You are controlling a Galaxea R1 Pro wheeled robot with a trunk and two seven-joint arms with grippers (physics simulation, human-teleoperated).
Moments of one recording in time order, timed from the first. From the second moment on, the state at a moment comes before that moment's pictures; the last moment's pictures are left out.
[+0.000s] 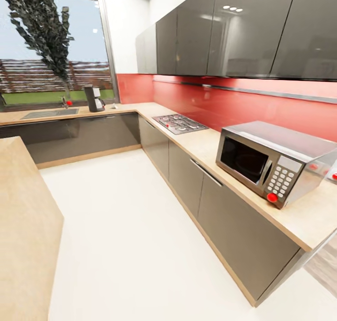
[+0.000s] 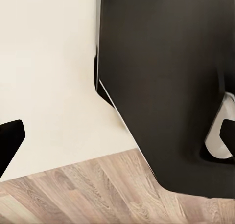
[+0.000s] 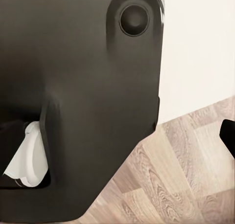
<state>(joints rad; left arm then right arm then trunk) 0.00 0.02 0.02 -0.01 0.06 0.00 0.00 0.00 0.02 0.00 -0.12 0.00 0.00 0.00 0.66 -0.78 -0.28</state>
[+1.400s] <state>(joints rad) 0.00 0.02 0.02 -0.01 0.06 -0.01 0.00 0.00 0.02 0.00 -0.11 0.00 0.00 0.00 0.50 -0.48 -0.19</state>
